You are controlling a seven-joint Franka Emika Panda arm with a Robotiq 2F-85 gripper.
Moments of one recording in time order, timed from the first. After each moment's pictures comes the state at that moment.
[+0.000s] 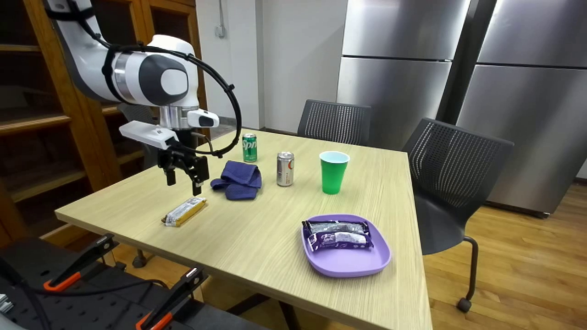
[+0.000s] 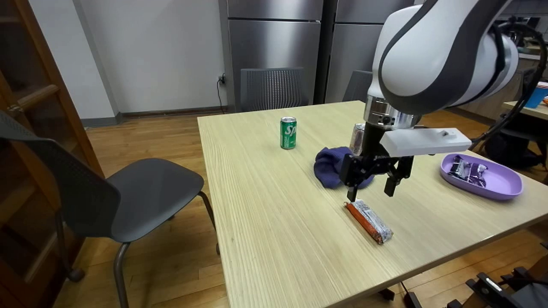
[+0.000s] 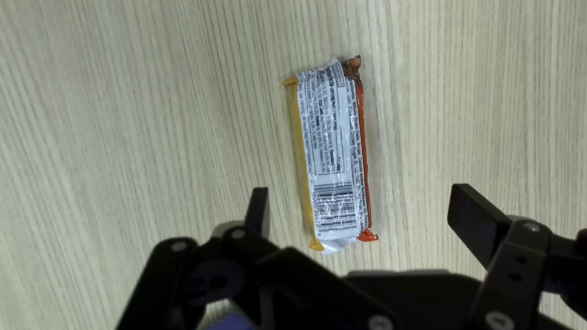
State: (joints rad) arm 0.15 0.33 0.05 -2.52 0.06 2.78 0.21
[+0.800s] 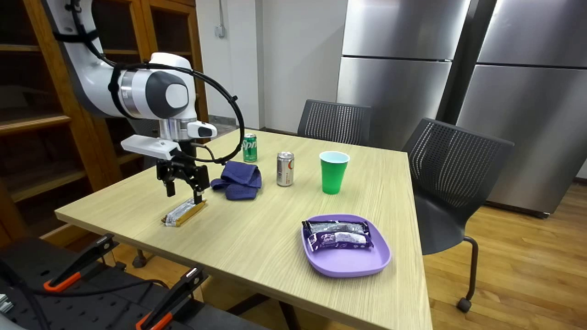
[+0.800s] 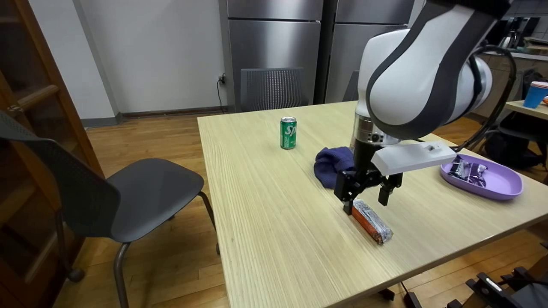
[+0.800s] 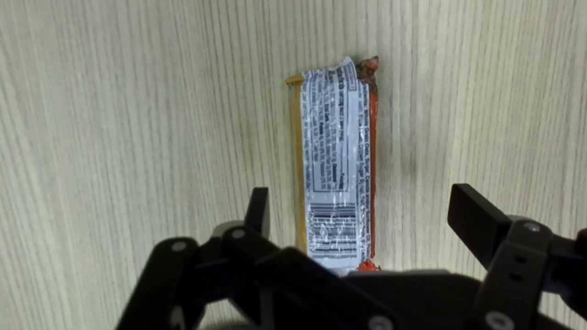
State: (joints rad) arm 0.23 0.43 0.00 -2.47 0.00 2.79 0.23
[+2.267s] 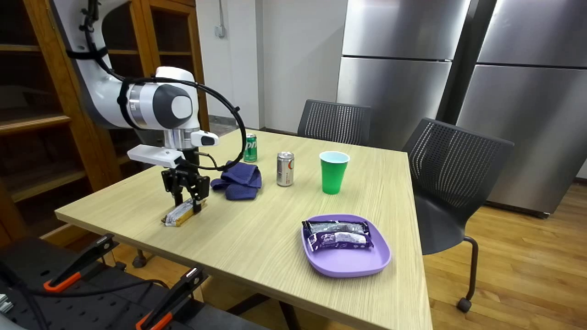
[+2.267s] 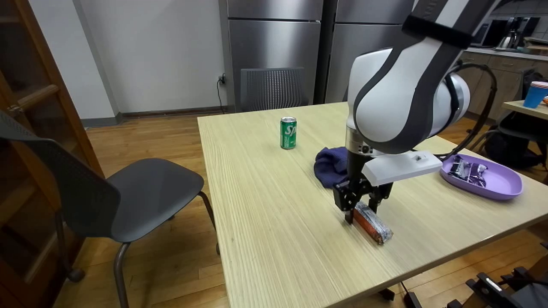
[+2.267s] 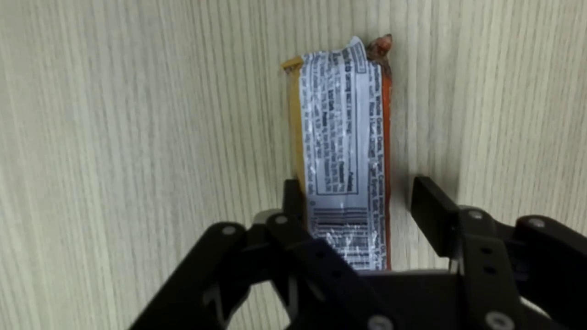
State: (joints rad) arm 0.27 0.53 -0.04 -2.40 -0.01 2.79 0.24
